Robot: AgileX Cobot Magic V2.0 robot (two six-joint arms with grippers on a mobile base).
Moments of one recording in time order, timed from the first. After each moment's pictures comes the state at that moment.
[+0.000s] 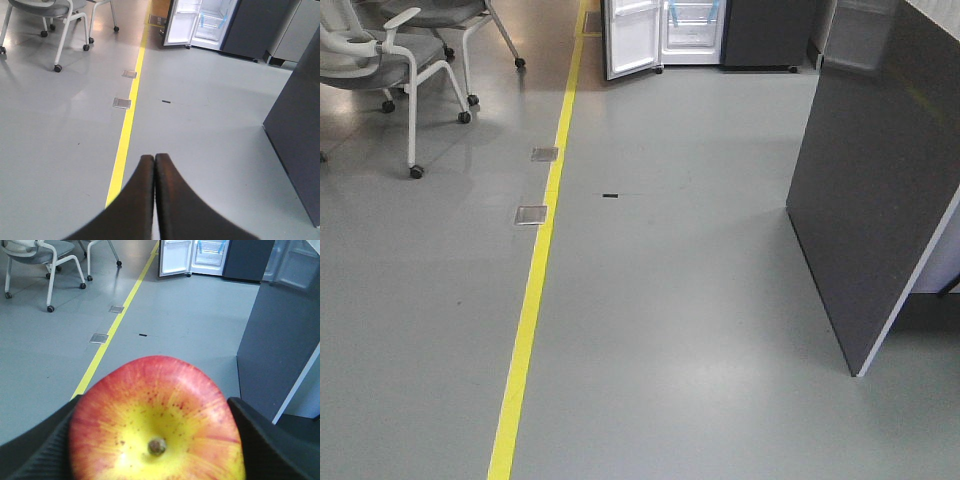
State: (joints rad) left arm 0.01 -0.01 0.03 -0.02 0.35 -0.26; right arm -0.01 0.48 -0.82 0.18 0.79 -0.21
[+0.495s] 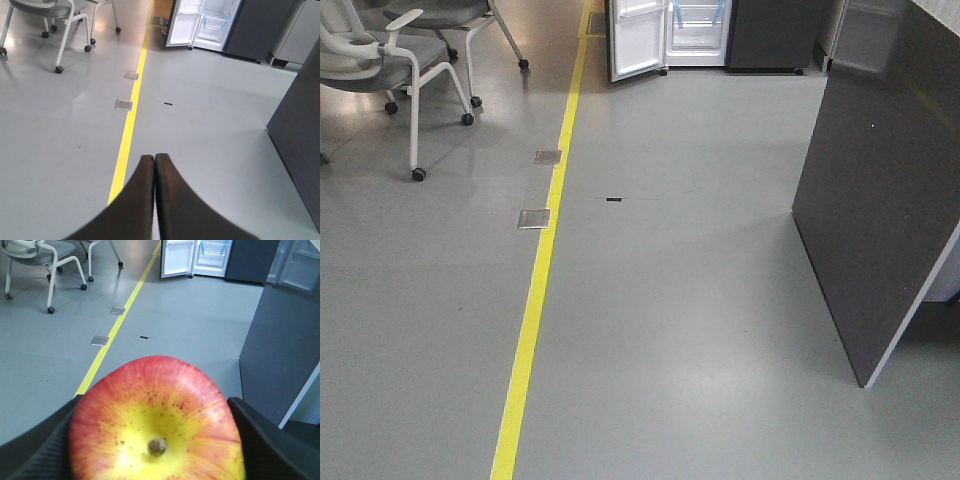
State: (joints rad) left arm 0.01 -0.01 0.03 -0.02 0.35 -0.26; right arm -0.01 0.48 -0.82 0.18 0.79 -0.21
